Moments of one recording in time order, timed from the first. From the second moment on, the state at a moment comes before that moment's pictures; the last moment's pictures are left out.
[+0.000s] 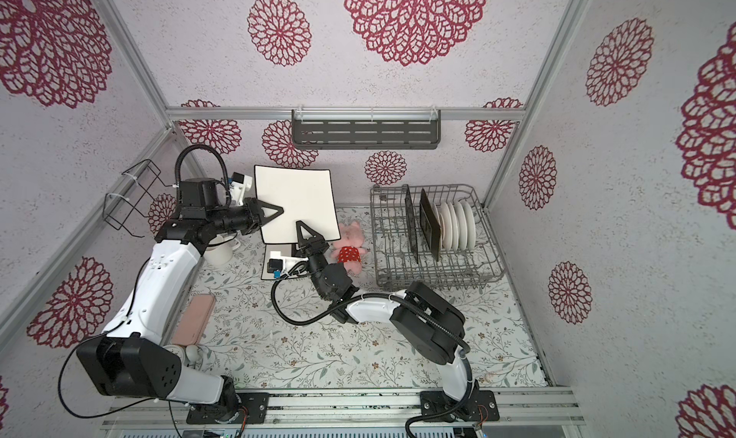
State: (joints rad) left arm -0.03 1.48 1.51 -0.56 0.76 -0.57; right arm 1.04 1.94 1.19 1.20 0.42 -1.38
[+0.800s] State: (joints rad) left arm 0.11 1.59 1.47 -0.67 0.72 -0.42; right arm 0.88 1.58 1.07 0.58 0.04 -0.75
